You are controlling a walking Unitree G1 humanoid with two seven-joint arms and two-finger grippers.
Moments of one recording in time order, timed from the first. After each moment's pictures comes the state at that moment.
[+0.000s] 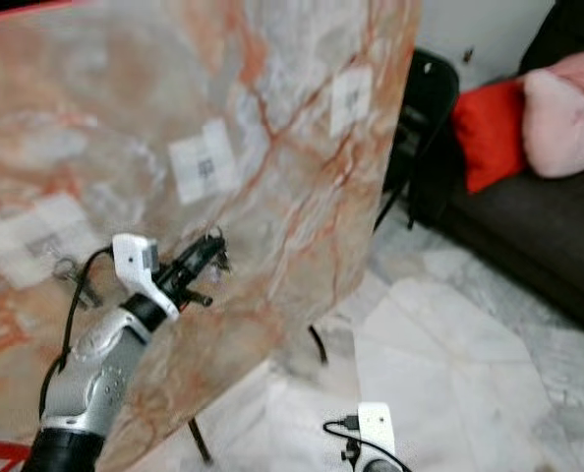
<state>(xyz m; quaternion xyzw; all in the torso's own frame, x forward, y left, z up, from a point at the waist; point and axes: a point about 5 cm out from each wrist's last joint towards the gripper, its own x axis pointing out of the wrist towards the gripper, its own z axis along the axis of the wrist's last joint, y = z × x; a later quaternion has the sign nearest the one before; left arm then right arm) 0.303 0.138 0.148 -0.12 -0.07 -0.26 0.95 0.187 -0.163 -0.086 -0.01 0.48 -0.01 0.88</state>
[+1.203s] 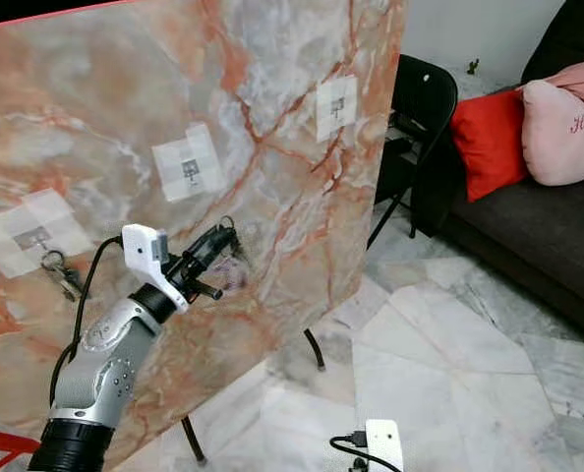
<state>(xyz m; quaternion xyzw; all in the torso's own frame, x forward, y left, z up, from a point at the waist) 0.307 0.136 0.156 -0.12 -0.08 -0.27 0.95 0.174 -0.164 -0.092 0.00 0.50 -0.01 0.87</state>
